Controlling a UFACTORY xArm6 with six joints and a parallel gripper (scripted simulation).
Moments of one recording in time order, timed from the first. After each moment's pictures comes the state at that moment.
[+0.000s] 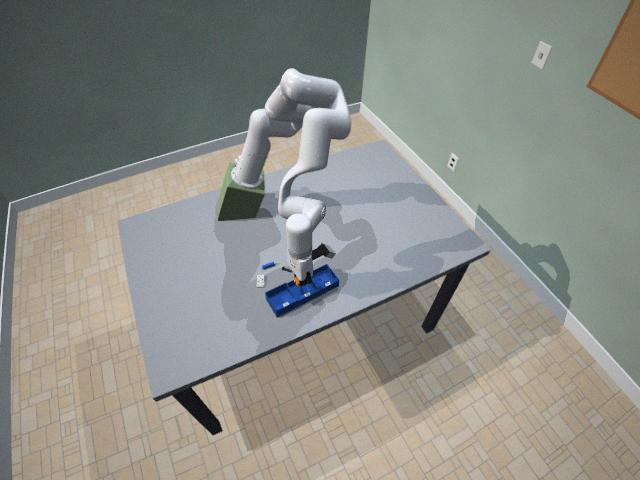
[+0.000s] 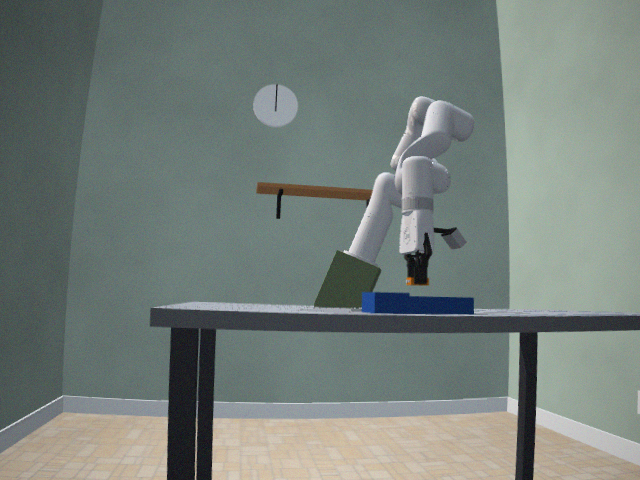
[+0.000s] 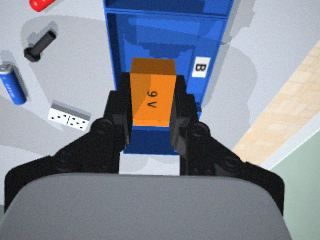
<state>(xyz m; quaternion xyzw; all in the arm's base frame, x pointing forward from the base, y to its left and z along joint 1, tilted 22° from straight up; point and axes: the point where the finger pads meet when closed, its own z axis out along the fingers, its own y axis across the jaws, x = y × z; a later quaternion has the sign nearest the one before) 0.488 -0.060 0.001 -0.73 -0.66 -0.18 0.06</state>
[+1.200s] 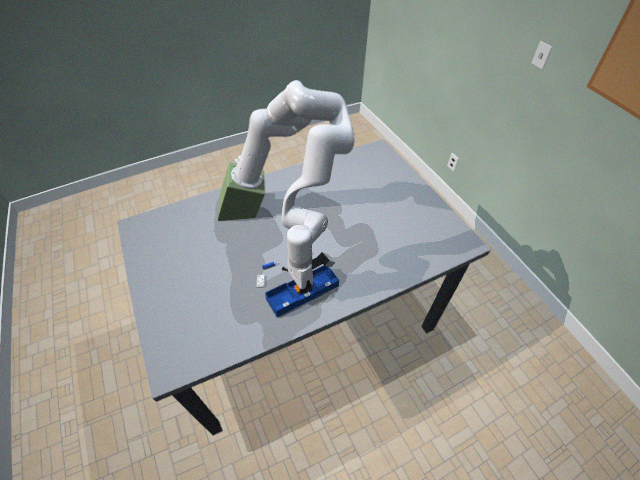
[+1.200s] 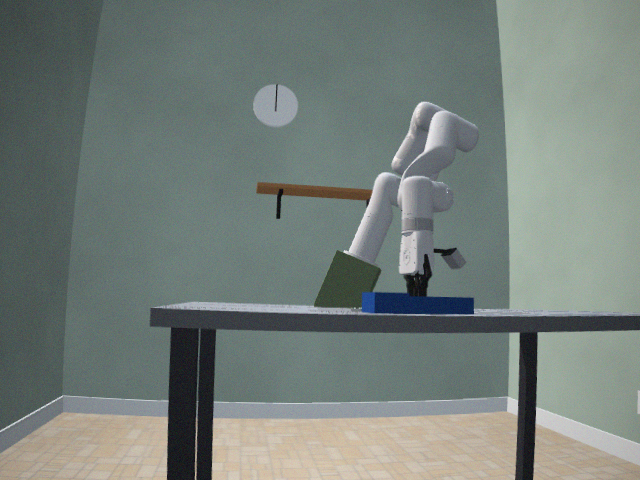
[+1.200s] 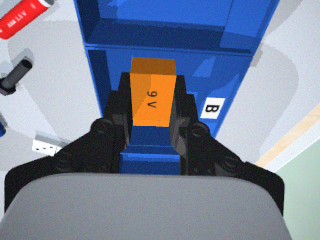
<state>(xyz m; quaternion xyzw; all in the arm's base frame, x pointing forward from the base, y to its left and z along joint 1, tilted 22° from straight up) 0.497 -0.044 -0.045 -0.73 -0.66 -0.18 0.06</state>
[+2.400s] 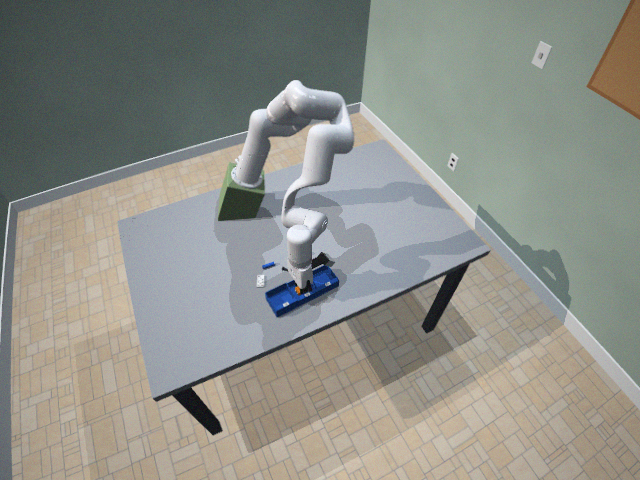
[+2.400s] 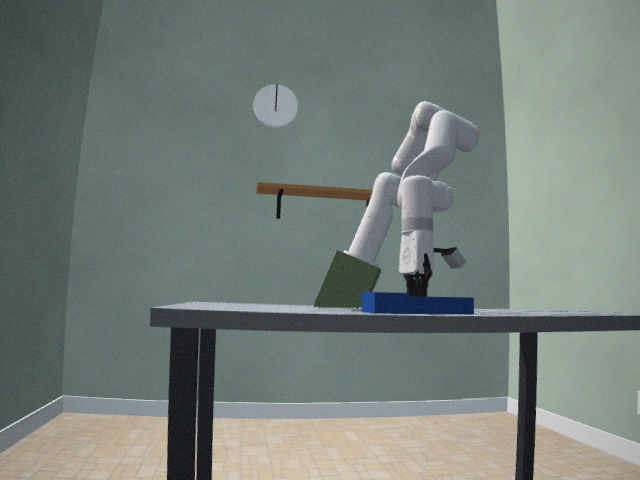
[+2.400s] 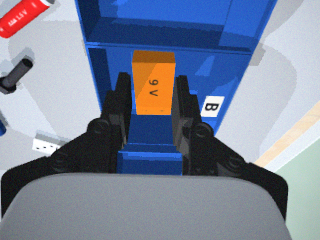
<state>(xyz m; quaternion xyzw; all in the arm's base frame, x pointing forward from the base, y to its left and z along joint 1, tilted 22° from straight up) 0.496 -0.045 -0.044 -0.73 -0.66 -0.18 0.06</state>
